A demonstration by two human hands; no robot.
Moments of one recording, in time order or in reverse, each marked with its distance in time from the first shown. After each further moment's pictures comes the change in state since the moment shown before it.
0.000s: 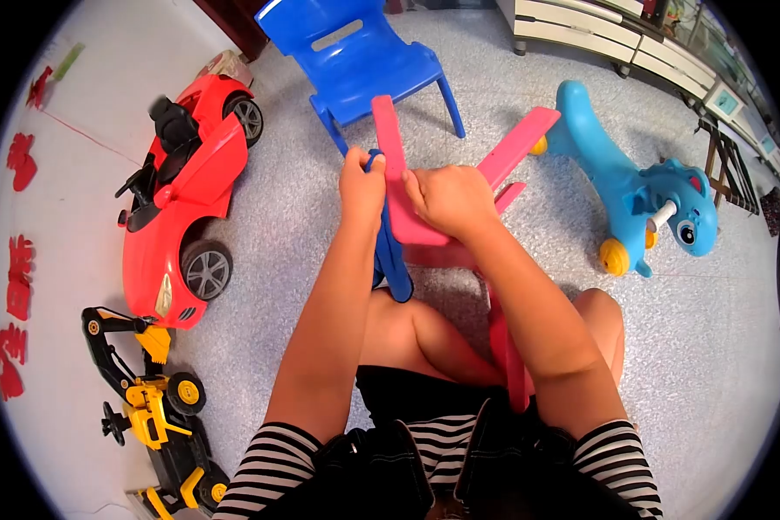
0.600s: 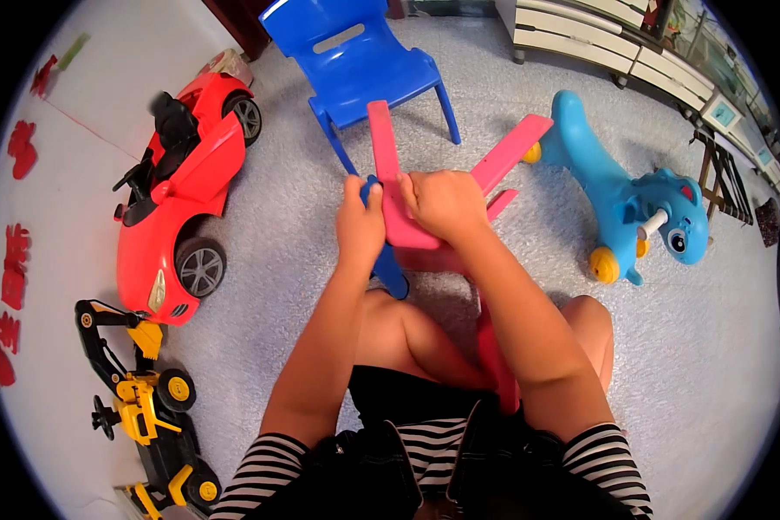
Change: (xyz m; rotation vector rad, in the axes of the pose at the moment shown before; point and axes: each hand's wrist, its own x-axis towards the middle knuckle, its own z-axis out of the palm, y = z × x) left_hand -0.062 0.023 -0.022 0.345 -0.049 0.046; right_hand 0.001 0.000 0.001 -0.026 -0.018 0.033
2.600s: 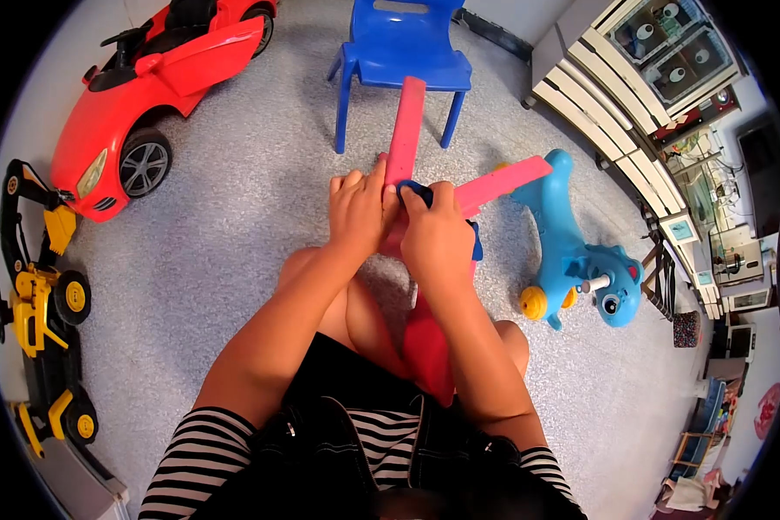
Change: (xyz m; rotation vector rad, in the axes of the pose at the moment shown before) left_hand -0.043 -0.029 0.026 0.185 0.276 0.446; right_hand -0.067 -0.045 -0.016 -0.182 0.049 -0.066
